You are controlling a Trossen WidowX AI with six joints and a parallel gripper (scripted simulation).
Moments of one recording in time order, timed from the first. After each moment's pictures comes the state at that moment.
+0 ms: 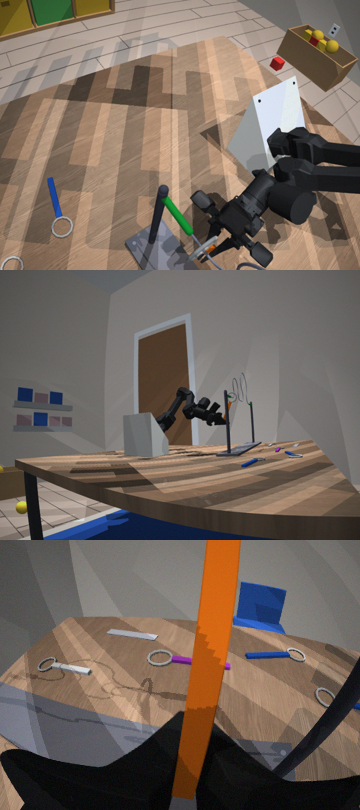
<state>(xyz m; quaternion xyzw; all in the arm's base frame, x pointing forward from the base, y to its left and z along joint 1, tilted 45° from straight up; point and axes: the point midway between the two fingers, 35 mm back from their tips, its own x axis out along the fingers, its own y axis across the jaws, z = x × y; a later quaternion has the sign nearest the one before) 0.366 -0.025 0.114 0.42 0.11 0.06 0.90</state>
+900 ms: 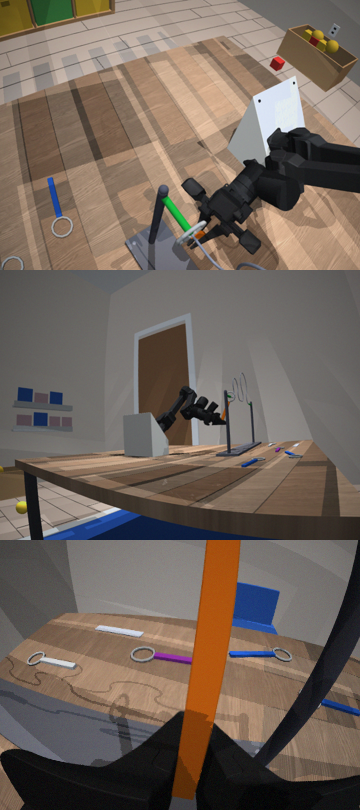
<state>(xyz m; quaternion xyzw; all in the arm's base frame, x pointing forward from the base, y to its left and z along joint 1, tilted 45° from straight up) 0.362 -0.046 0.091 0.40 0.12 0.05 0.91</state>
